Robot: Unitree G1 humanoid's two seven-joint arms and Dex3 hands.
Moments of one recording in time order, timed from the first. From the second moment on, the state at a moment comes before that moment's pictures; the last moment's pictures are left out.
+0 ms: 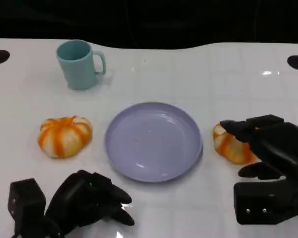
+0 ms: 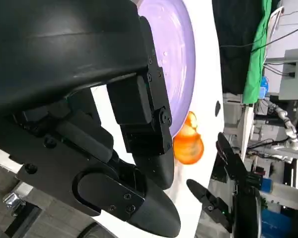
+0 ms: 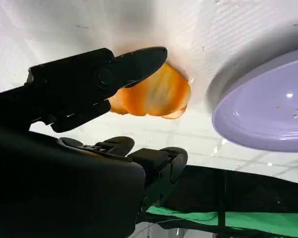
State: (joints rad) left arm -0.21 0.02 0.08 0.80 -0.23 -0.47 -0.76; right arm -0.28 -0.42 0.31 0.20 -0.88 -0.11 0.06
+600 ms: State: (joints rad) left arm -0.18 0.02 0.07 0.77 -0.23 -0.46 -0.76; right arm -0.49 -0.37 0.44 0.64 -0.91 -0.15 -0.18
